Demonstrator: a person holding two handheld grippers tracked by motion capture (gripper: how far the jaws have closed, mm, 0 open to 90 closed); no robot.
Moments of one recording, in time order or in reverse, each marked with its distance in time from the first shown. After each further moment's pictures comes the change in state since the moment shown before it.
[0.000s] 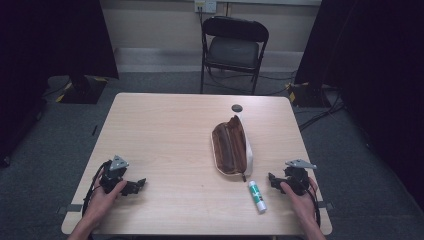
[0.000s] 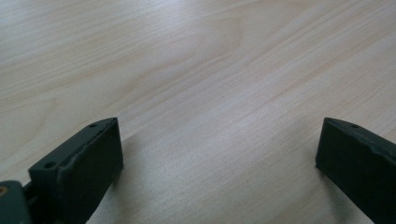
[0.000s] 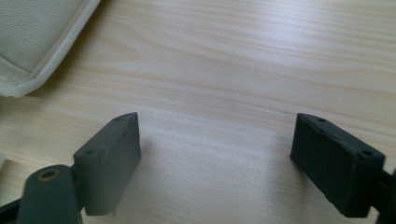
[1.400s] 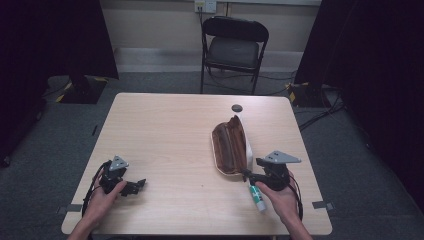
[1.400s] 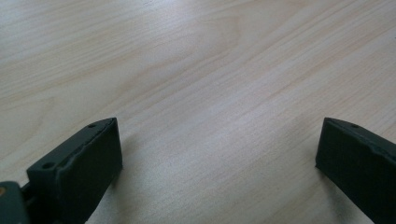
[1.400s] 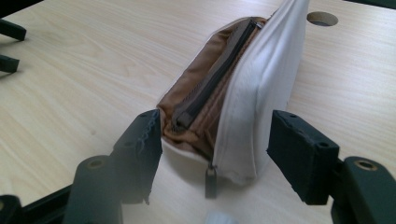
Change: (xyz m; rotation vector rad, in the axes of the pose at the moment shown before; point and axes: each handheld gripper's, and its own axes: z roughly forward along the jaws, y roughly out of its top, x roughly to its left) left arm 0.000 -0.001 0.000 -0.004 -0.005 -0.001; right arm 0.083 0.057 -0.050 -0.154 0.297 -0.156
